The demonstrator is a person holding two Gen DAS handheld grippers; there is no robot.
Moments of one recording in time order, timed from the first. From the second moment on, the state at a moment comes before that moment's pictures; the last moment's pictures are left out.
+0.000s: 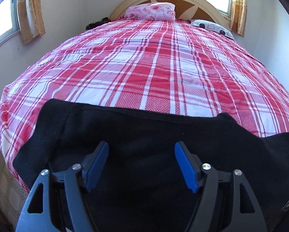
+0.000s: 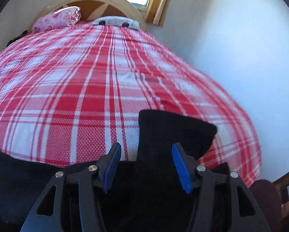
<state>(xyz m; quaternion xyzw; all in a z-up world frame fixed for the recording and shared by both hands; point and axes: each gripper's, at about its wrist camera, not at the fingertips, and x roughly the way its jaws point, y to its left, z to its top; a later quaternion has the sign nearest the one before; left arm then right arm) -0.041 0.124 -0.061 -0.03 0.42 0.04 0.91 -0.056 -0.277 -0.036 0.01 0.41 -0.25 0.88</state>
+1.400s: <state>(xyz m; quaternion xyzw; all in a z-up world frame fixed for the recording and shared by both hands) -0.070 0.076 -0.018 0.03 0.37 -0.06 0.93 -0.233 -0.367 -0.079 0.45 0.24 -0.25 0.82</state>
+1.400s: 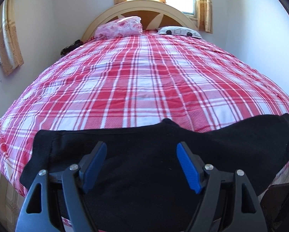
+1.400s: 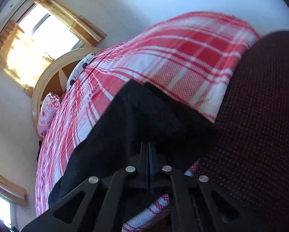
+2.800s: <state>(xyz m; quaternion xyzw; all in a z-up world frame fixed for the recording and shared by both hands) -0.071 0.078 -0.022 0.01 0.39 -0.07 0.92 -0.244 -0.327 -0.055 0.40 0.27 -0.24 0.84</state>
